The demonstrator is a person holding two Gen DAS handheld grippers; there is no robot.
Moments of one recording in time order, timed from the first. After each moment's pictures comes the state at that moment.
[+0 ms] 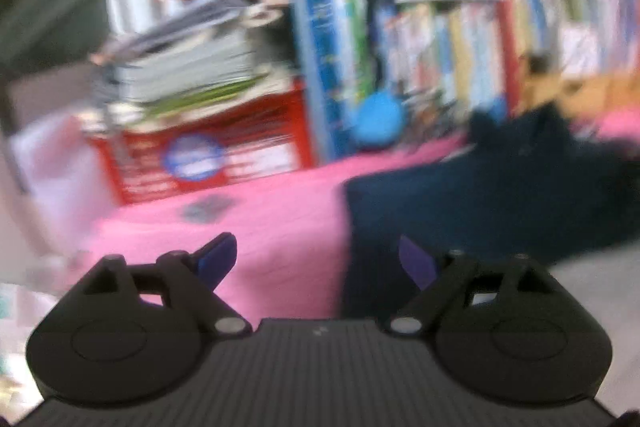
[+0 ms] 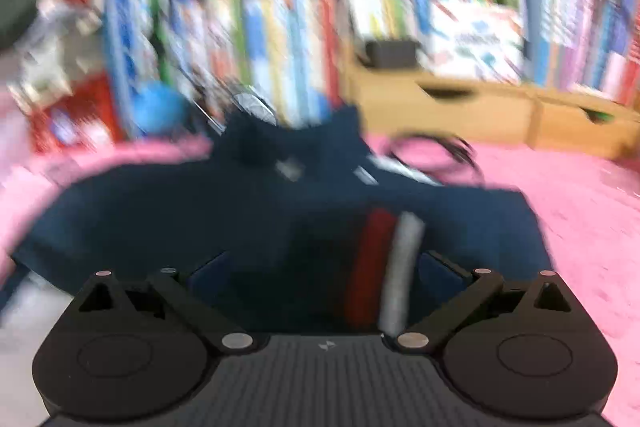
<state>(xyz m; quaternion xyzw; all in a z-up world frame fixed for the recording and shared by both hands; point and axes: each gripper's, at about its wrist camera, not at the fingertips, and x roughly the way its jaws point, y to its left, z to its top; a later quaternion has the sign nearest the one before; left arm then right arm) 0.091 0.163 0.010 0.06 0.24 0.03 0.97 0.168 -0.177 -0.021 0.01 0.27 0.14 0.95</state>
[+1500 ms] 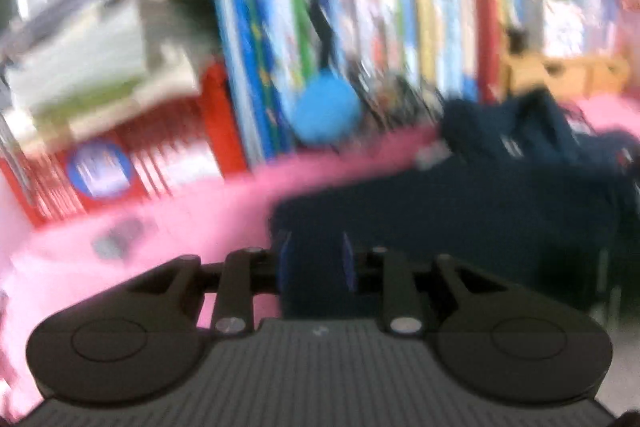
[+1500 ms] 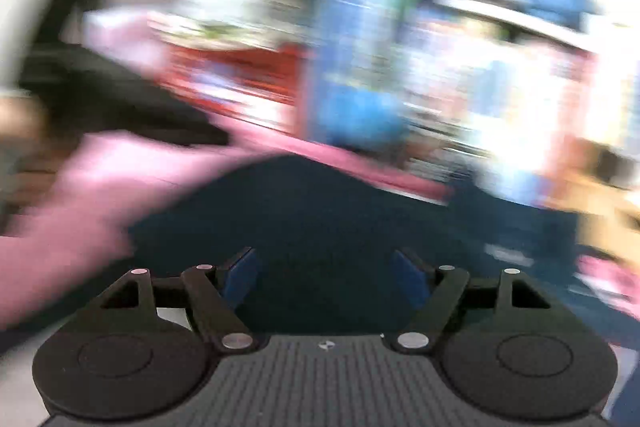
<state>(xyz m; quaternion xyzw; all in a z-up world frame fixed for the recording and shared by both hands) 0.176 0.154 -0.018 0.08 0.32 -0.04 0.94 0.163 -0.045 -0.026 -0.15 0.24 0.23 0.93</state>
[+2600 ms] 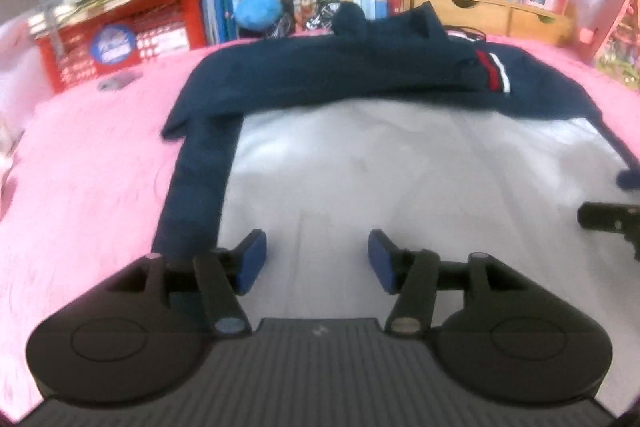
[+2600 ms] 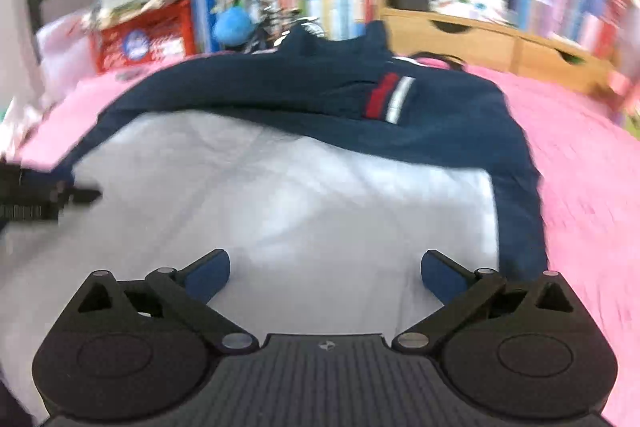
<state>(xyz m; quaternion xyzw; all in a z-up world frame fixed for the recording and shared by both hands) -0.043 0.059 -0.038 0.03 0.37 0.00 0.93 -0.020 -0.208 -0.041 -0.01 0.35 0.15 0.93</state>
